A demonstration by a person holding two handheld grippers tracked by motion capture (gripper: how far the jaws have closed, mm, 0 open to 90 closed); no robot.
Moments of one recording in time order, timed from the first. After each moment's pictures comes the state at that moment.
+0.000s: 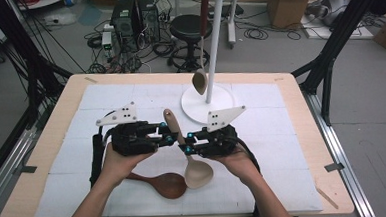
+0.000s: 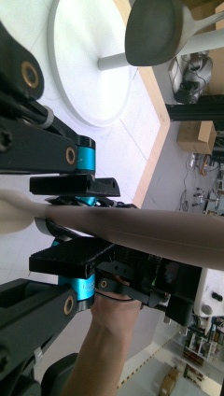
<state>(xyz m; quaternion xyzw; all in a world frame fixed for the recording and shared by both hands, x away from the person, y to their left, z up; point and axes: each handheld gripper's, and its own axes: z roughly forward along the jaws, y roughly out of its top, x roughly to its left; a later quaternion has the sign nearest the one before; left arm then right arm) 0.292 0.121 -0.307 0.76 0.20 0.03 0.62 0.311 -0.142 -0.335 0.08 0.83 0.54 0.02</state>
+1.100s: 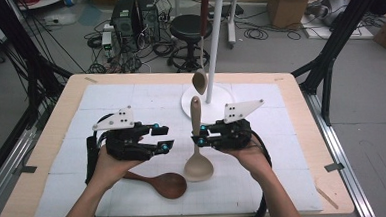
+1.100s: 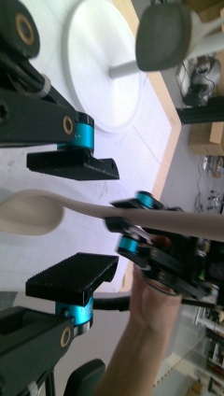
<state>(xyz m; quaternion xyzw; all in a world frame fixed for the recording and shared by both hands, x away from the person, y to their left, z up) 0.284 0.137 -0.307 0.78 0.19 0.05 0.59 0.322 -0.178 -0.326 0.11 0.82 0.57 0.02</state>
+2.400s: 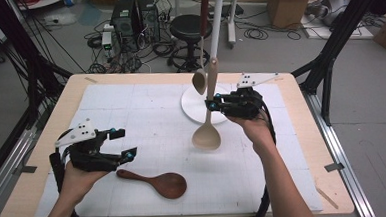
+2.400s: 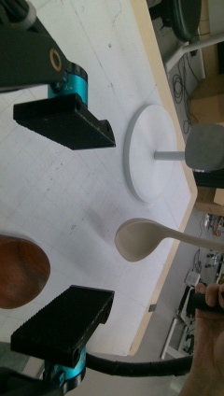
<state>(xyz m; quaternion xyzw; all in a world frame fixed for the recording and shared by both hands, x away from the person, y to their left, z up) 0.272 0.213 -0.342 0.76 0.28 0.12 0.57 0.375 -0.206 -0.298 0.21 0.79 0.57 0.08</state>
